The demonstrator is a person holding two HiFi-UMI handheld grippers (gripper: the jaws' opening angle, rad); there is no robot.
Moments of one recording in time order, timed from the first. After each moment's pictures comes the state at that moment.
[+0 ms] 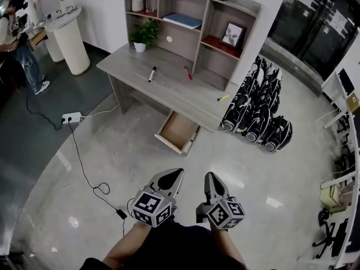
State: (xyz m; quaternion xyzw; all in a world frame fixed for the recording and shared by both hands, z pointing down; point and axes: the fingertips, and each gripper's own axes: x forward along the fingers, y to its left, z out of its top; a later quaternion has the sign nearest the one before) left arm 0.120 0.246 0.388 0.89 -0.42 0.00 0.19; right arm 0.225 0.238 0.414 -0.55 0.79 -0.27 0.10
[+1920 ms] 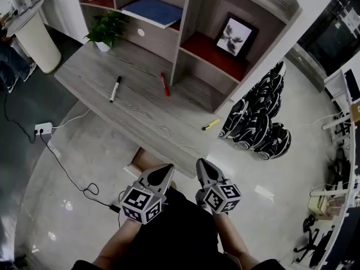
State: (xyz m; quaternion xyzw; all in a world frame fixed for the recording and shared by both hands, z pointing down) left arm 0.183 -0.047 0.450 0.87 -0.41 0.04 0.27; right arm 0.285 -0.082 0.484 -0.49 0.83 -0.28 -0.02
